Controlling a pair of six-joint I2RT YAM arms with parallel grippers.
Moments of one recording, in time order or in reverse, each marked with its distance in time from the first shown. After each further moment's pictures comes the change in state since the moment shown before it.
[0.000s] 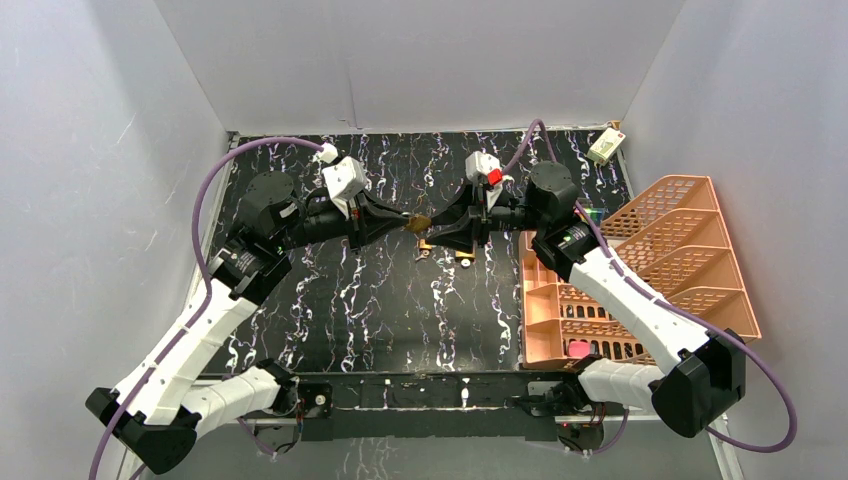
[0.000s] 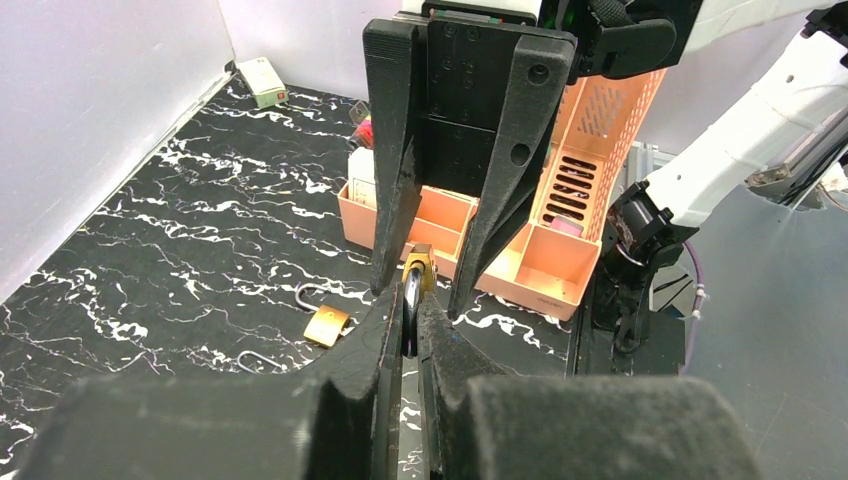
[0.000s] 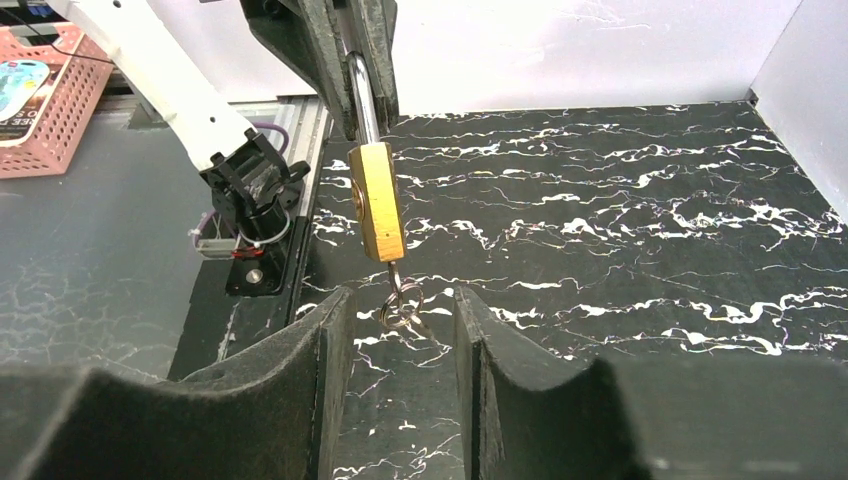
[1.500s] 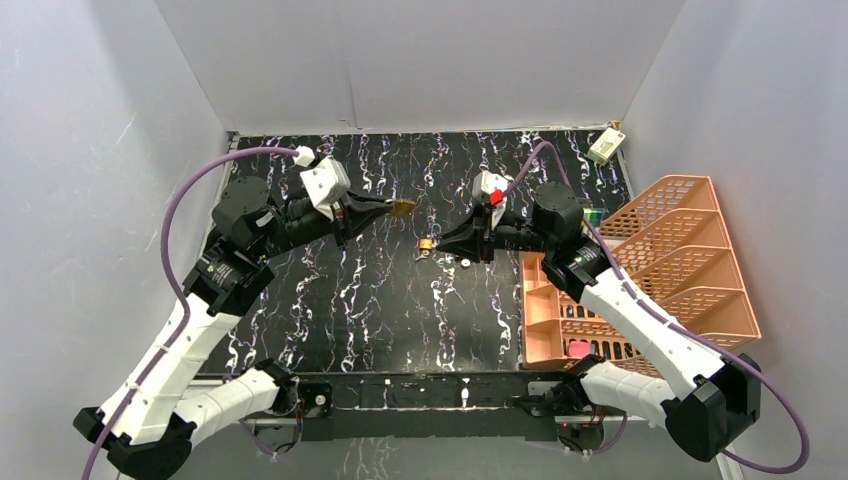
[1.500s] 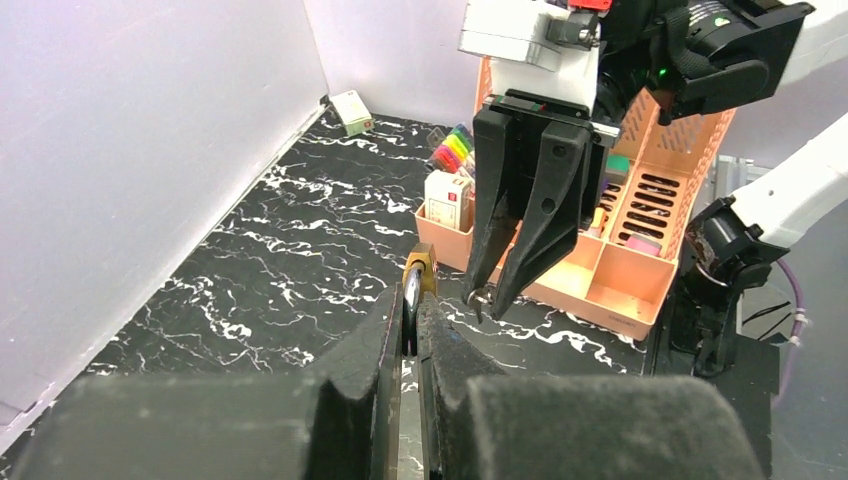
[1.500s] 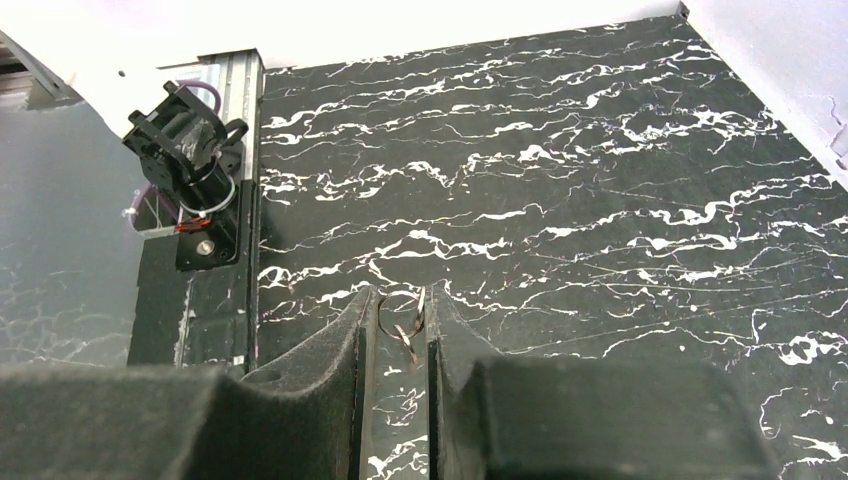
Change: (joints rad) left arm 0.000 -0.064 0.056 -0.059 -0.134 0.098; right arm 0.013 -0.126 -0.122 -0.116 0.180 -0.082
